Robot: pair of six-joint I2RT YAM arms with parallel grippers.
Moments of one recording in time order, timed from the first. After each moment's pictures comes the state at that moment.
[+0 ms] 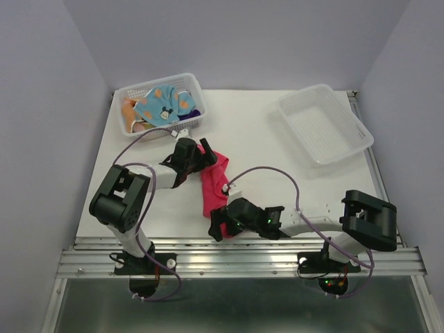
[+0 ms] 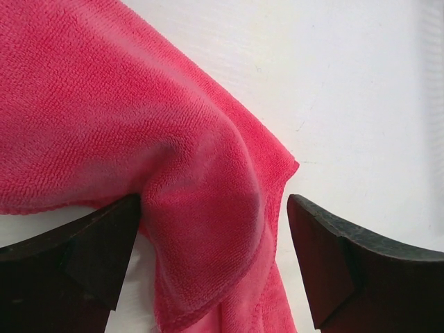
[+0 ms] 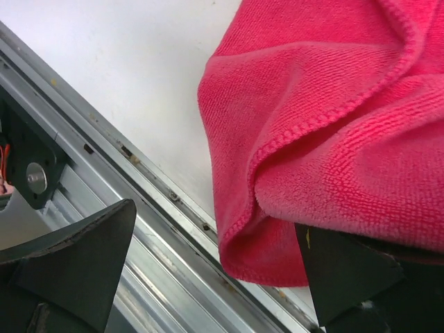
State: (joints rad) left arm -0.44 1.67 0.75 0.31 -0.02 -0.74; right arm 1.25 1.53 0.68 0.15 0.18 0.75
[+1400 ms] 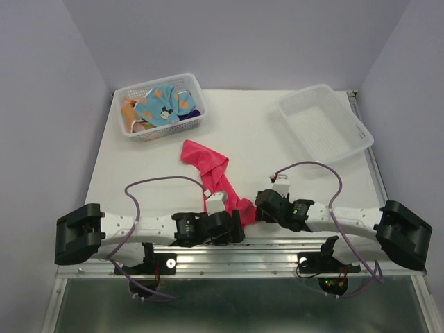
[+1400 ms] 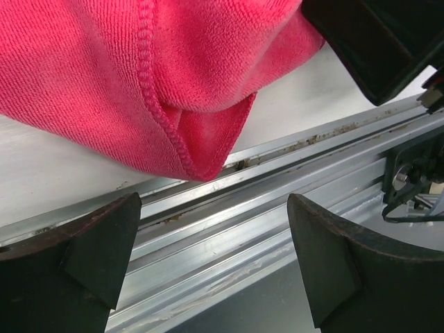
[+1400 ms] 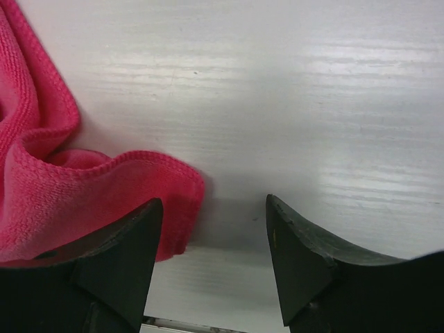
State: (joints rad) left arm -1.35 1.21 0.55 -0.26 -0.29 -1.25; right arm 1.03 1.24 0.52 -0.30 0.49 0.96
